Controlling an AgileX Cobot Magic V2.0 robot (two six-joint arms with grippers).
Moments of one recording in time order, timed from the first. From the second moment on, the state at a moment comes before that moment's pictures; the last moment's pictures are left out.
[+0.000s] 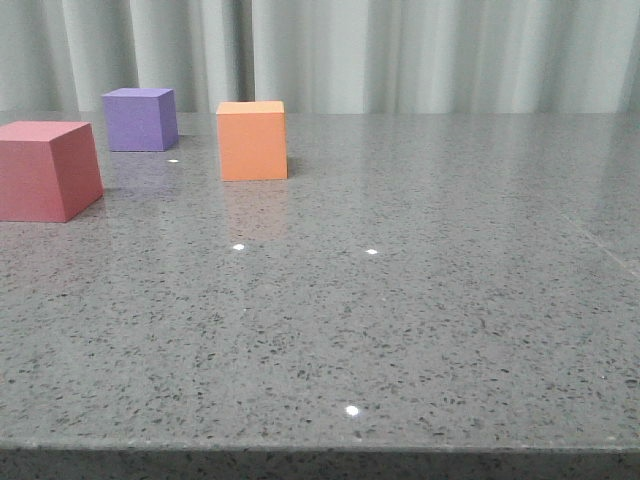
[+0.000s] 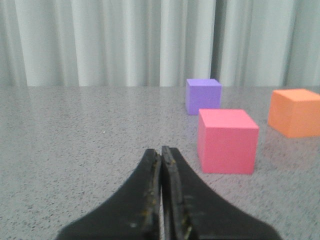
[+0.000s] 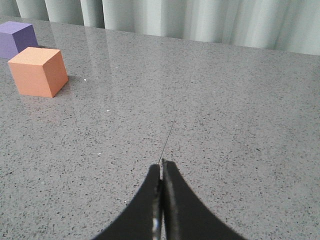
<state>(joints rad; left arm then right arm) -0.08 0.00 -0.02 0.02 0.06 -0.08 0.36 0.48 -0.40 -0.37 0.25 0.38</state>
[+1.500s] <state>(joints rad) -0.08 0.95 -1.06 -0.05 0.97 -0.08 0.36 0.48 -0.40 -0.37 0.25 0.38</state>
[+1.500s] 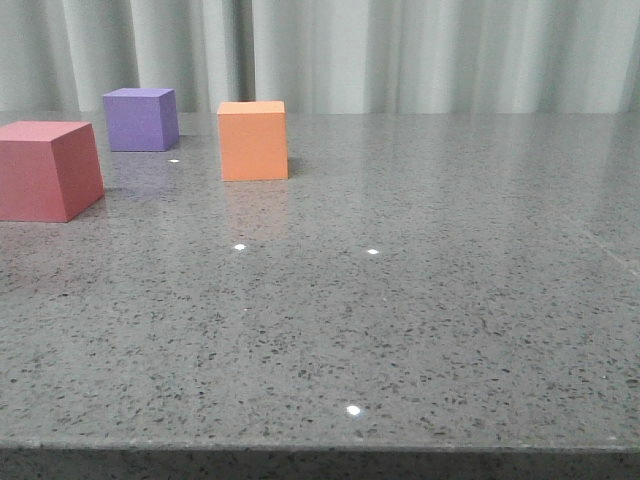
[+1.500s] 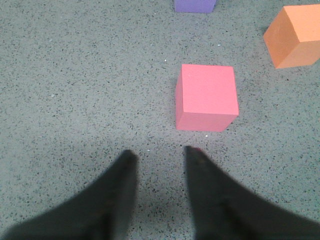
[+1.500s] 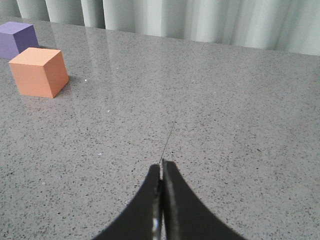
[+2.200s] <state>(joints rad) -0.27 1.11 -1.12 -0.17 0.79 -0.08 0.36 0.48 -0.40 -0.37 0.25 0.38</state>
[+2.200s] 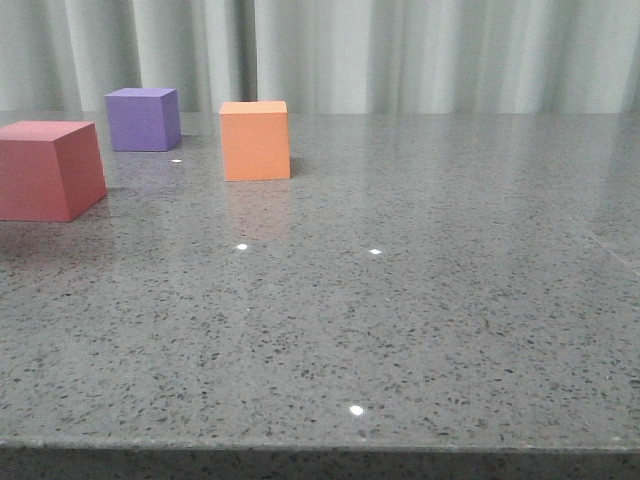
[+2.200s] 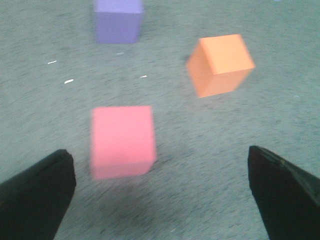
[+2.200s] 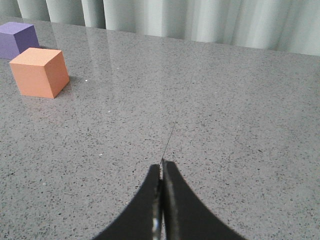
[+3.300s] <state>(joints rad) -0.60 1.76 -1.70 0.21 0.78 -0.53 0.36 0.48 -0.40 -0.37 0.25 0.38</state>
